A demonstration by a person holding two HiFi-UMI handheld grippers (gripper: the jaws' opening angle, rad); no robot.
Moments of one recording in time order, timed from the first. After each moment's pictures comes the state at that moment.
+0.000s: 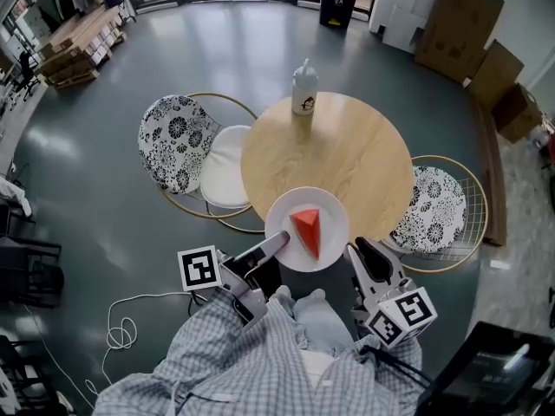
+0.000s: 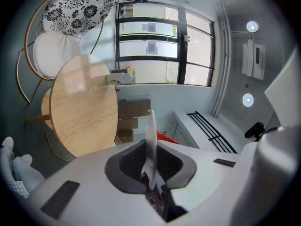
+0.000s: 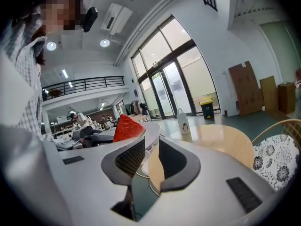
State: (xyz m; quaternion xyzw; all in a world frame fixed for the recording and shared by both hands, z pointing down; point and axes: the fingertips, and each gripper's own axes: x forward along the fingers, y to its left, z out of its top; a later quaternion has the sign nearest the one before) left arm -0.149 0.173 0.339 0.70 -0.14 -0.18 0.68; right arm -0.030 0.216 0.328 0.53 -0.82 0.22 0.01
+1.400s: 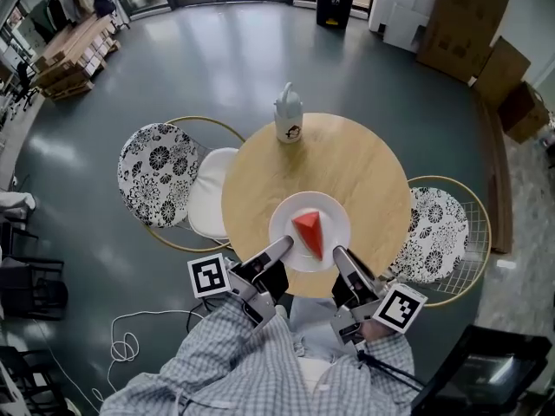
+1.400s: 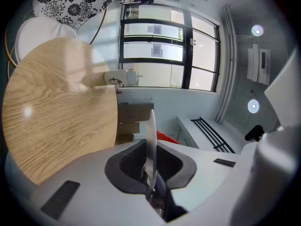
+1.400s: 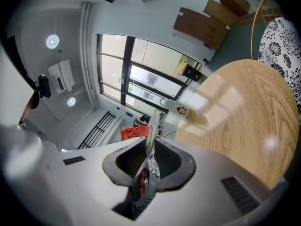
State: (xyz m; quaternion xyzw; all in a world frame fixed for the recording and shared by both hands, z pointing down) left arm -0.075 0.063 0.375 0.68 -0.16 -0.20 0.69; right arm 0.023 0.099 0.369 0.43 -0.71 0.51 -0.22
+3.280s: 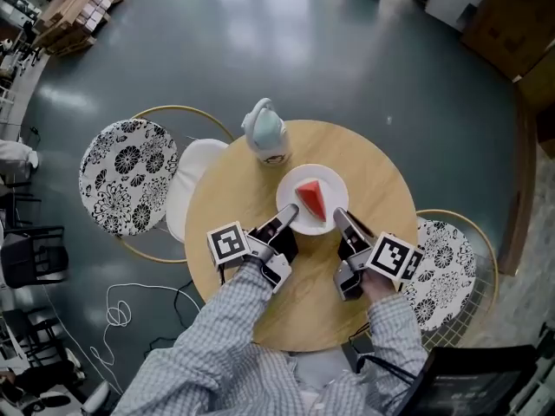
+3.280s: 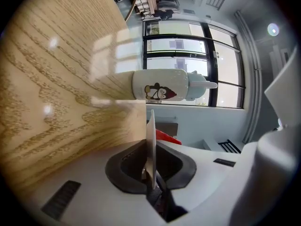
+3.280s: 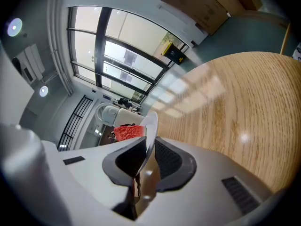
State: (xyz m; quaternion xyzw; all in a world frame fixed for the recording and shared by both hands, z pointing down) left arm 0.013 -0.144 0.550 0.59 -0.30 -0.21 0.72; right arm 0.118 -0.131 0.548 0.44 -0.66 0.61 -0.07
